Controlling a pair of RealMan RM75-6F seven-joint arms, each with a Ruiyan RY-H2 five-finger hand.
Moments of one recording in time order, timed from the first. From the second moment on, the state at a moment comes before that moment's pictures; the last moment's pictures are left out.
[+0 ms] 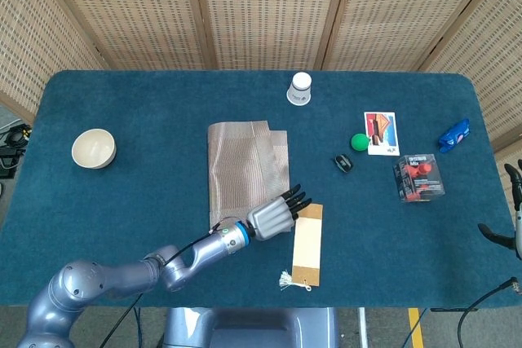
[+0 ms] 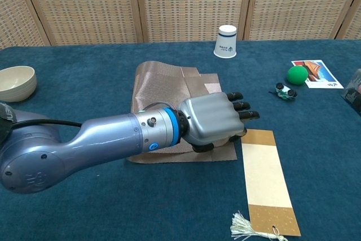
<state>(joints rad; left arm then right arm) -1.12 -1.99 -0.11 -0.97 1.51 0.73 0.61 0.10 -1.01 0.19 -1.65 -1.29 1.45 -0.01</state>
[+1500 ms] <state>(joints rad) -1.11 -2.00 -0.13 -0.94 1.49 0.82 0.54 0.10 -1.01 0.19 -1.64 -1.31 1.46 0.01</state>
